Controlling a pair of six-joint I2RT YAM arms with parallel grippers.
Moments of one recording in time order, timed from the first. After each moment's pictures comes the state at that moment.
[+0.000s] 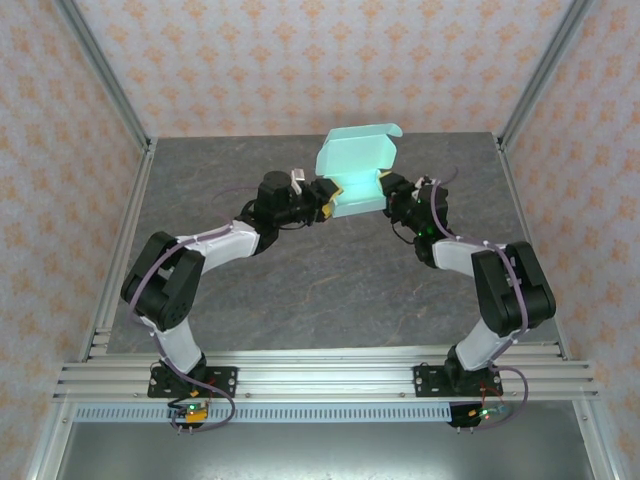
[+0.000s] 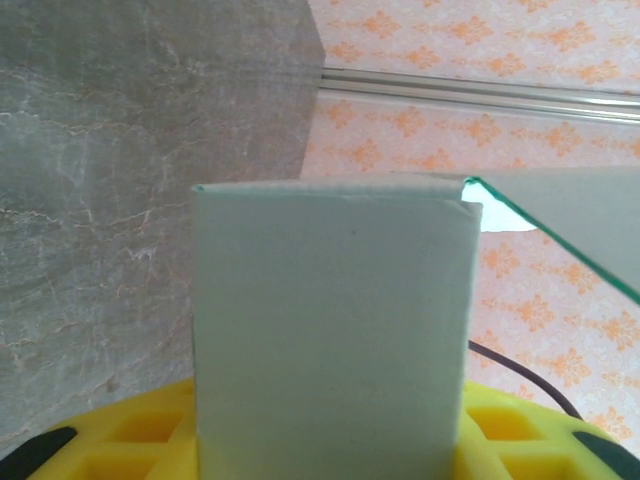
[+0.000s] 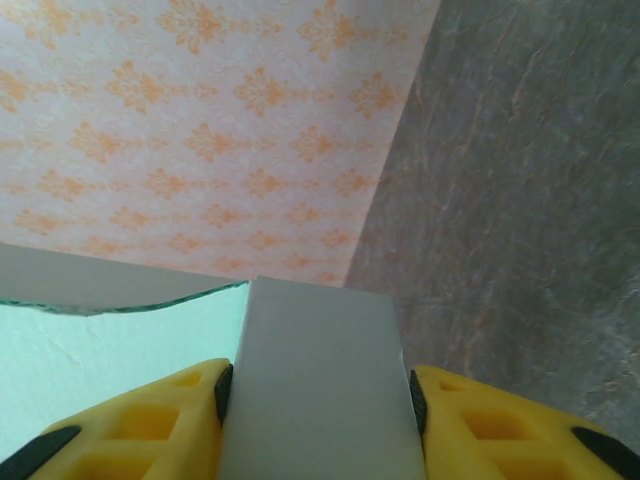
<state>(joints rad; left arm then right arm) -0.47 1.76 1.05 0.43 0.45 -1.51 0.25 1.64 0.74 0.71 -0.30 1.44</state>
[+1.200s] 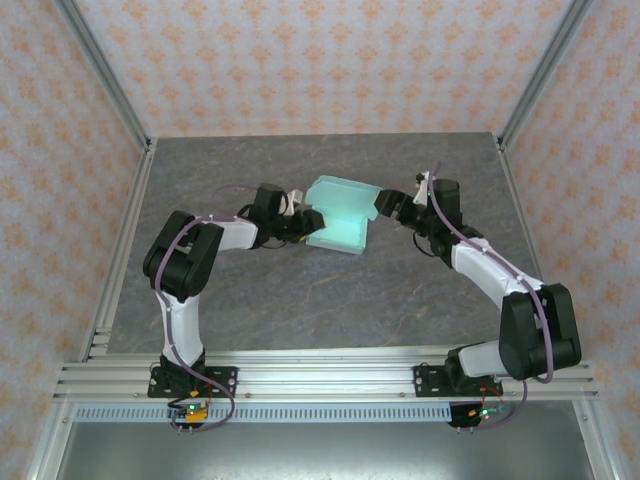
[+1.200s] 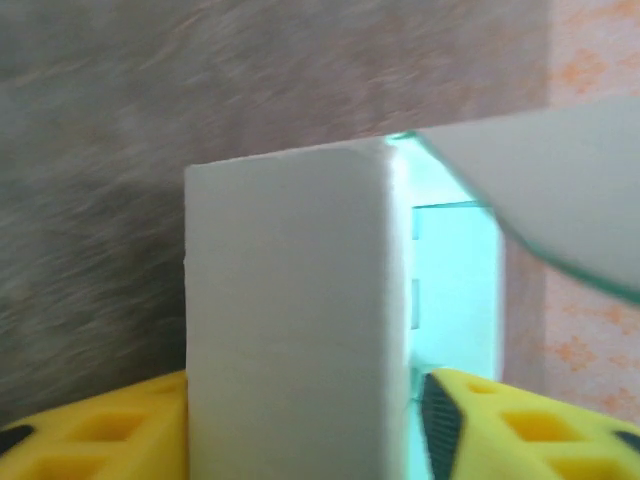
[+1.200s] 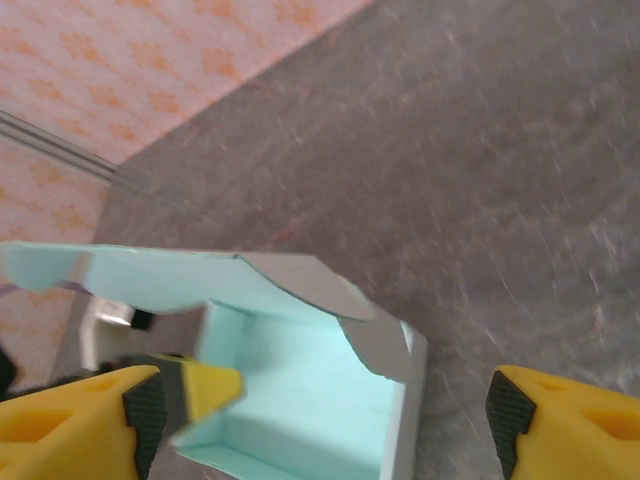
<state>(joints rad) -0.33 2.00 1.05 0.20 0.65 -0.77 0.22 1.37 0.83 0.04 -0.33 0.58</state>
